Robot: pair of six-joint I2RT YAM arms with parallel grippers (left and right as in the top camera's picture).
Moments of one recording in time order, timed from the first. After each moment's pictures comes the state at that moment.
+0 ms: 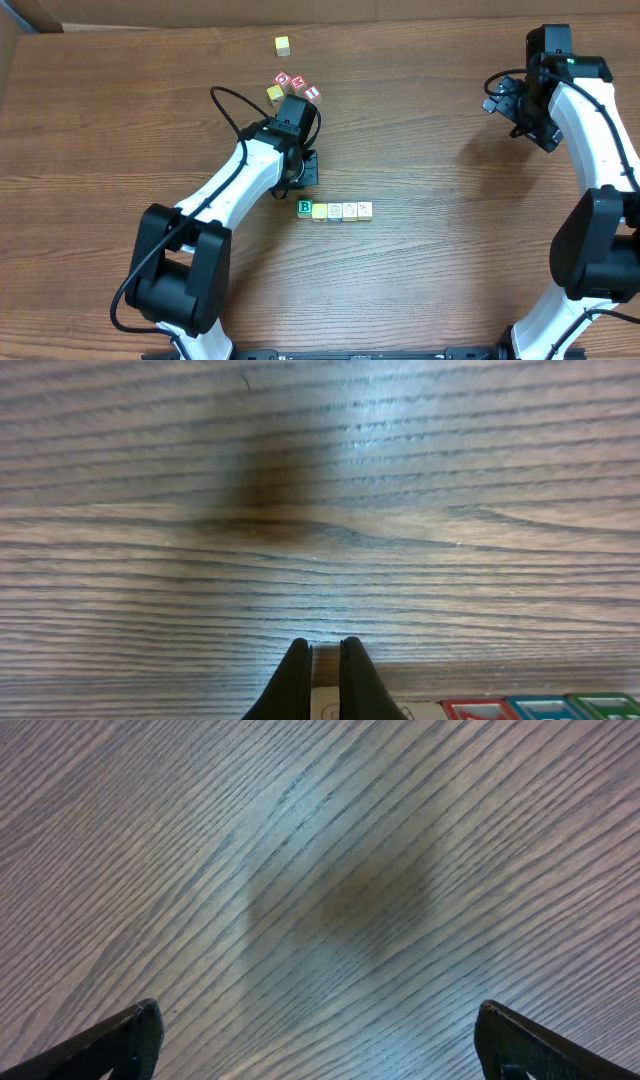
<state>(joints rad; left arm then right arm) -0.37 1.86 1.27 -0.75 -0.02 -0.41 -0.07 1.95 1.66 -1.03 0.13 0.62</state>
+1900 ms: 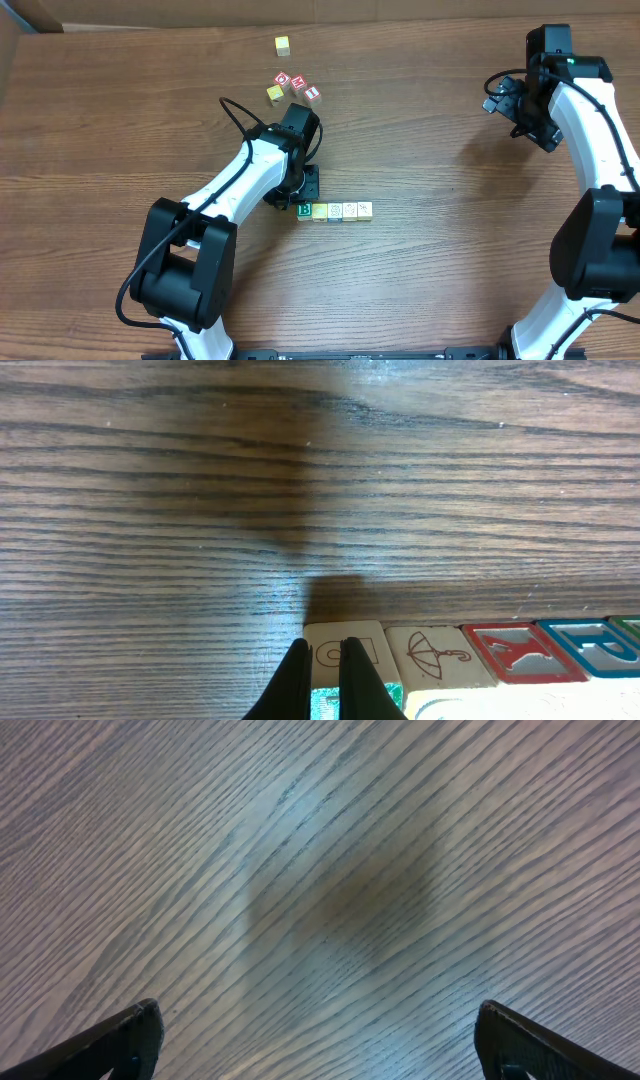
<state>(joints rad) -0.38 1.89 1.27 -0.88 0.04 -0.41 -0.07 1.95 1.66 -1.03 0.13 0.62</state>
